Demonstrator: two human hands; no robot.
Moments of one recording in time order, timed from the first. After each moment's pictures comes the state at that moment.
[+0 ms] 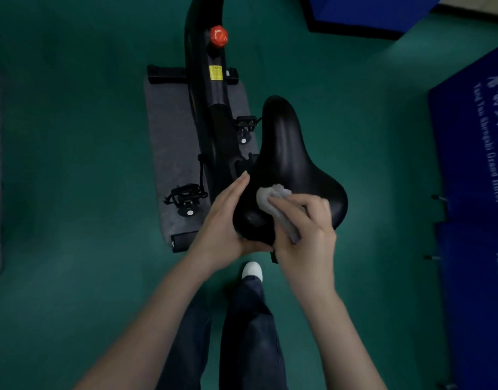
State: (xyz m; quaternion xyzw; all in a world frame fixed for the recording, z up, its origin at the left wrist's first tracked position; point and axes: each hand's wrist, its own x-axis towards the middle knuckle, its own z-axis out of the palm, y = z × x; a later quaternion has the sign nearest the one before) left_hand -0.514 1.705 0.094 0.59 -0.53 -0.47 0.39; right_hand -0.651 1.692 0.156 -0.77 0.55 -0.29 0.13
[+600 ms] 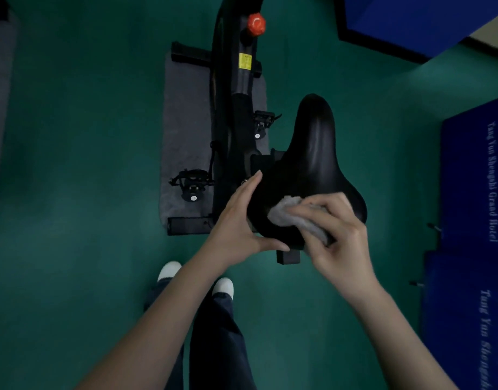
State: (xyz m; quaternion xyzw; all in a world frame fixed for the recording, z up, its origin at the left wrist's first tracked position) left_hand -0.522 1.718 0.084 0.60 -0.42 -0.53 0.43; right_hand -0.672 1.666 0.172 -0.87 0.40 -0.19 0.23
